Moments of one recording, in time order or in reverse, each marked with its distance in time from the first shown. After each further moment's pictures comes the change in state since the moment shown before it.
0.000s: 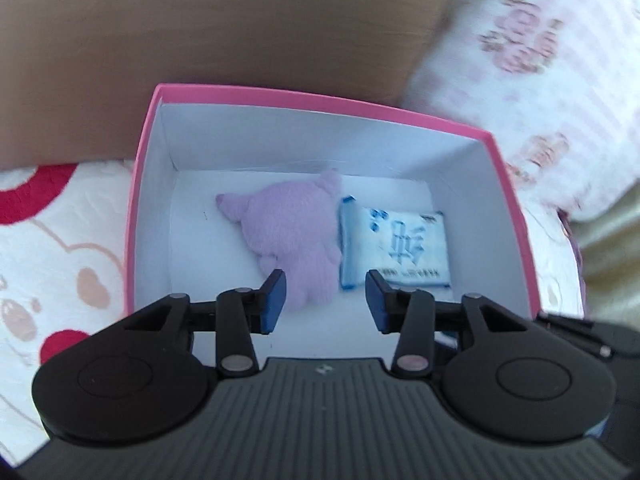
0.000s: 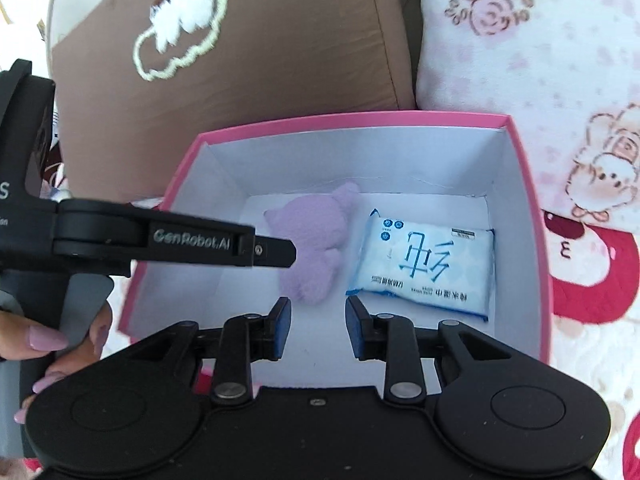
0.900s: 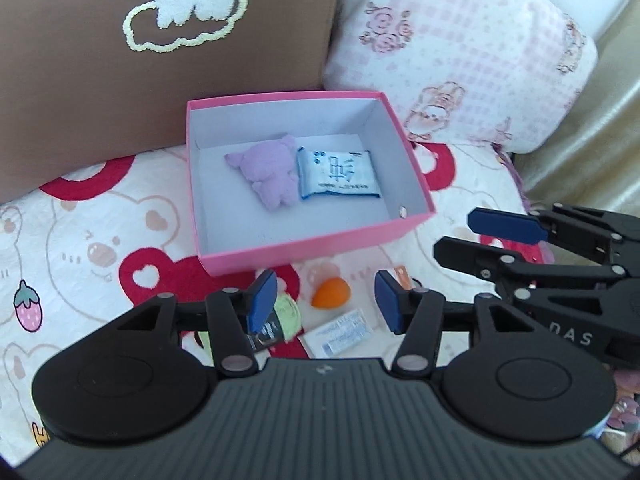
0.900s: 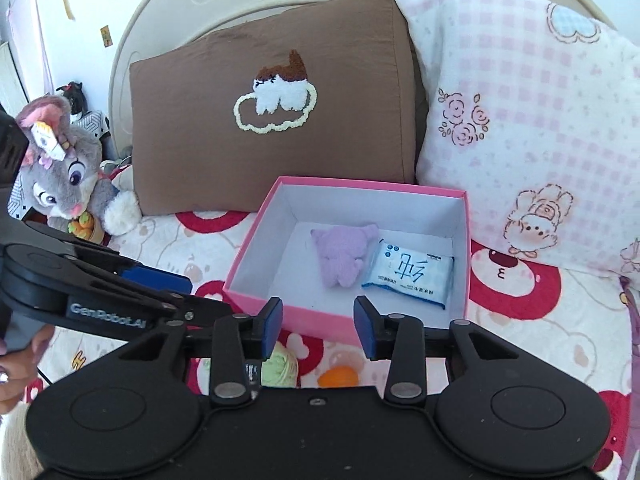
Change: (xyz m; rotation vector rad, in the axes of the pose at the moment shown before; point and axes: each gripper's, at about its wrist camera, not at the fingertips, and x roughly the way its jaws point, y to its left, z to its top) left arm -0.185 -0.059 -0.075 0.144 0.027 0.016; right arm -0.162 0.058 -0.041 -0.131 -0.106 -0.020
